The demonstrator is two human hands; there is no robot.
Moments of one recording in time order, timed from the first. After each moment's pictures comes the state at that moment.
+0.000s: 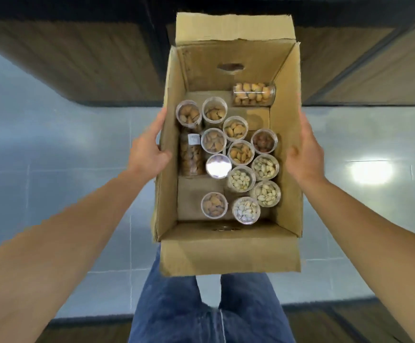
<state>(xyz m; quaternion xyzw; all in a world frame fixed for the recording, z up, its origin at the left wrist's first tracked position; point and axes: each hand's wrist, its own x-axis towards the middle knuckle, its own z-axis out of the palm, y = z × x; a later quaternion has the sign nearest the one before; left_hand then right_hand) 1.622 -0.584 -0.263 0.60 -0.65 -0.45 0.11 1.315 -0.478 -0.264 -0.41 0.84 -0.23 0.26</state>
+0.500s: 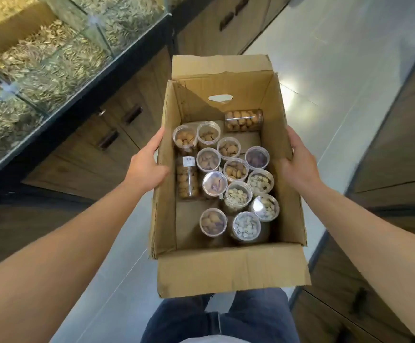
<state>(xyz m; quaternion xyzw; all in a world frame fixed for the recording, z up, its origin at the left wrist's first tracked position) 1.377 -0.572 -0.183 0.27 -0.86 -0.44 -0.06 1.254 -0.262 -0.200 -0.04 0.92 -0.36 0.15</state>
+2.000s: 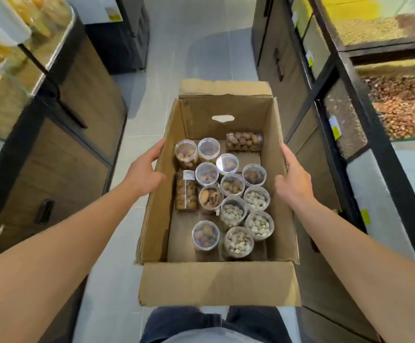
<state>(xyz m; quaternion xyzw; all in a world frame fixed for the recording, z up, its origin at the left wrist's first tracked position) 0.425 -0.101 -0.148 -0.06 -0.88 -0.43 -0.19 0.543 0.211 -0.159 0.30 0.86 -0.41 0.00</state>
